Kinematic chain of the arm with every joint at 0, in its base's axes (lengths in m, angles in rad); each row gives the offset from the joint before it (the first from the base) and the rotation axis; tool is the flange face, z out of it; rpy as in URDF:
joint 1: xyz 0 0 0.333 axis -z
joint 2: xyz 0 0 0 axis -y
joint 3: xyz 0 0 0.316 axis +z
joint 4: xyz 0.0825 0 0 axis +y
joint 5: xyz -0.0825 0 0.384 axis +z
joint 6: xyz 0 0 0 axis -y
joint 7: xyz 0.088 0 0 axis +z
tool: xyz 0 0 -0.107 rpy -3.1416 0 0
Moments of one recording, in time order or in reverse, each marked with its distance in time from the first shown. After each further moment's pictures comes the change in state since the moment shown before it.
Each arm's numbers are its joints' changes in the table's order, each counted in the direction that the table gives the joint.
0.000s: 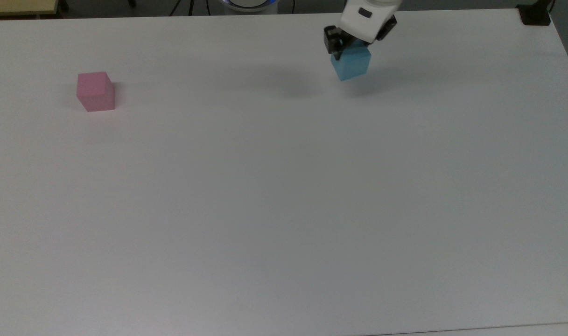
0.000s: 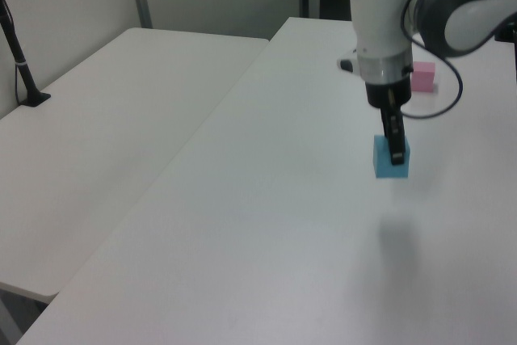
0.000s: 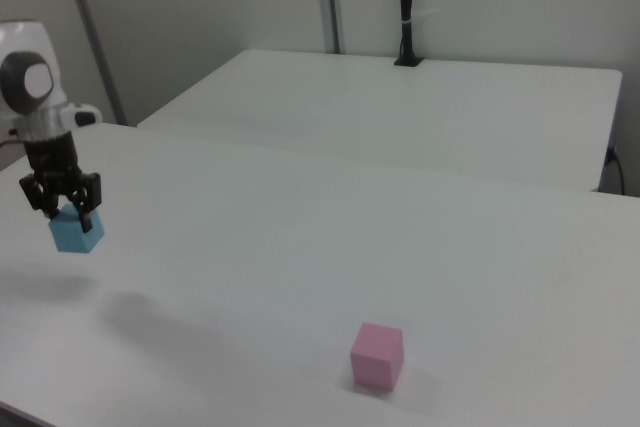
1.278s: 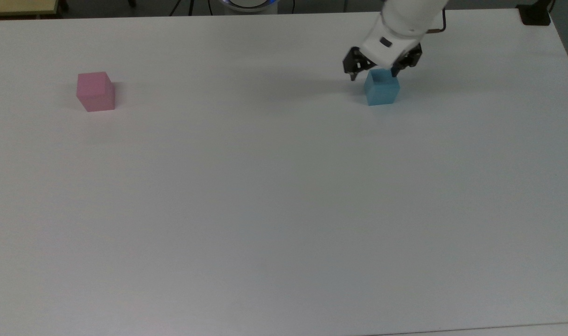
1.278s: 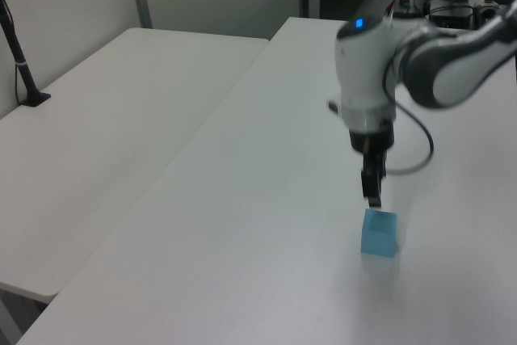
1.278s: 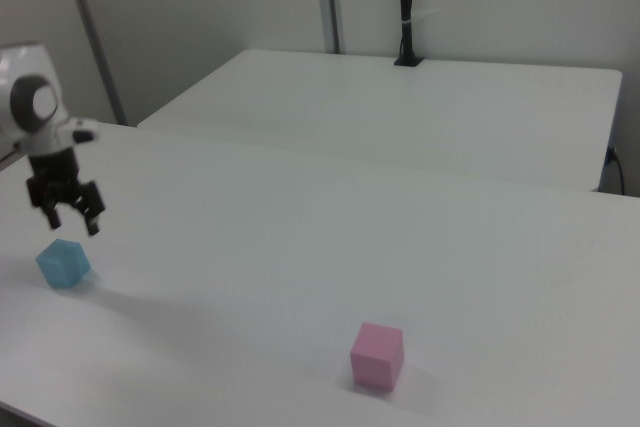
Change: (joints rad) arm -0.044 -0.110 -0.004 -0.038 -0.011 0.109 -0.258
